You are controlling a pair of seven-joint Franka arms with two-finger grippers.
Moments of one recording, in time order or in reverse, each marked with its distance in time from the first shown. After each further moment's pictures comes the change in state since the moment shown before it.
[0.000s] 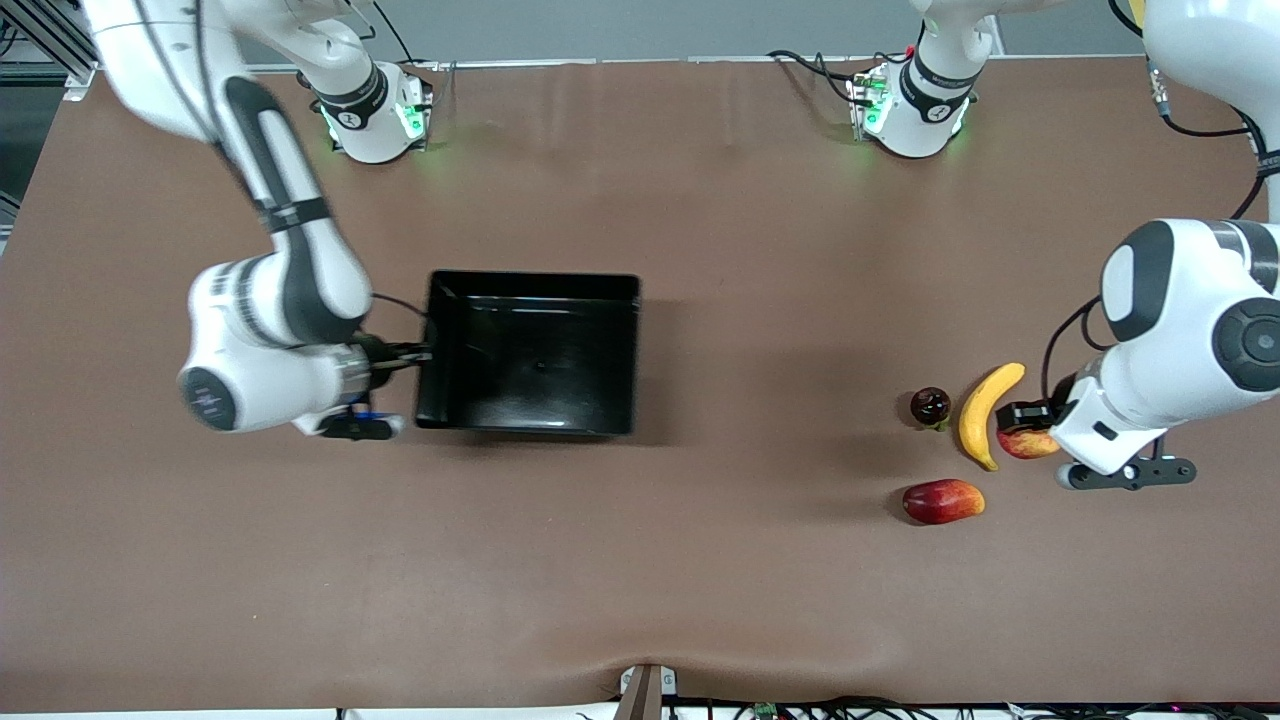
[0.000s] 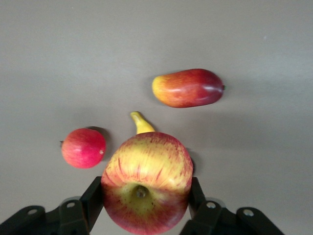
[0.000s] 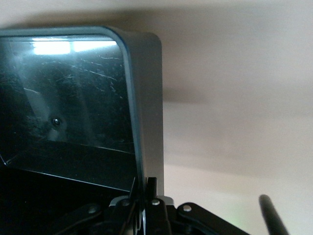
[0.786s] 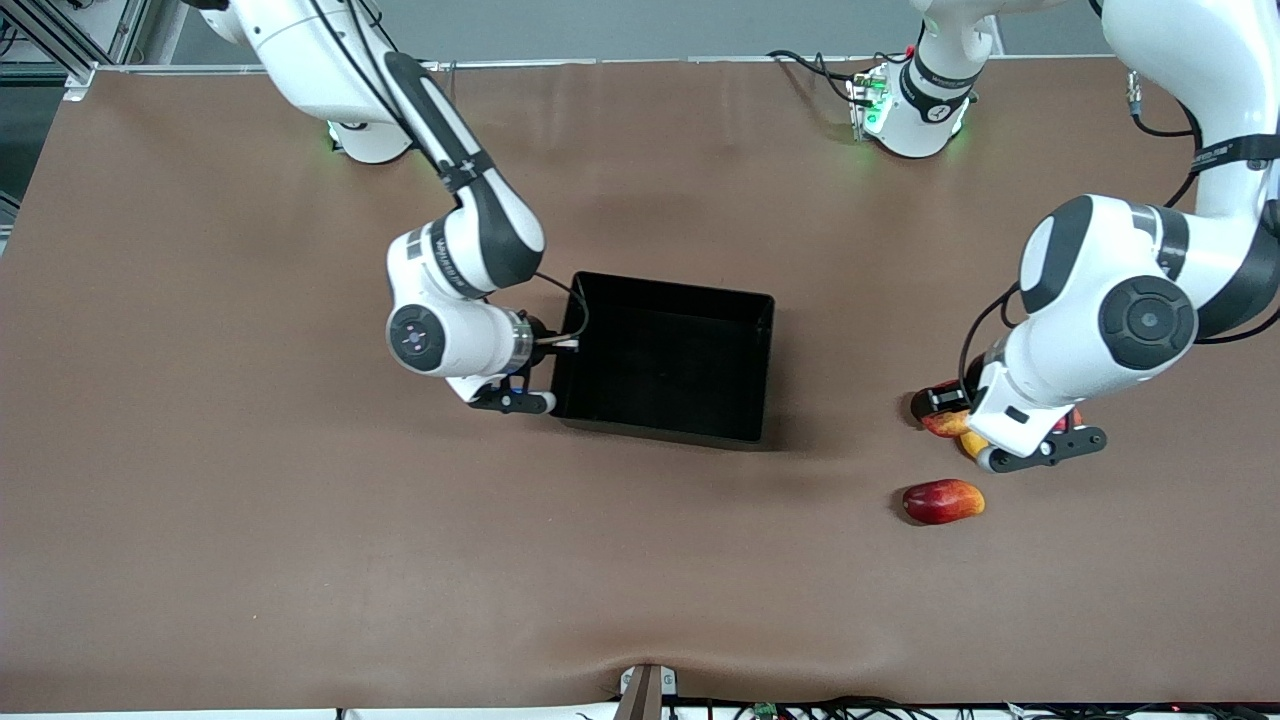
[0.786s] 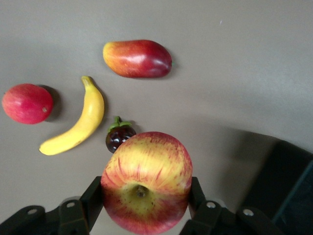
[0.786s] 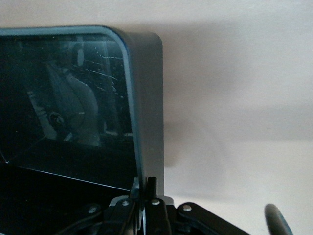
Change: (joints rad) left arm -0.009 -0.006 -0.156 -0.018 0.000 -0.050 -0.318; right arm 0.294 0.077 -0.001 -0.007 0.119 0.313 0.212
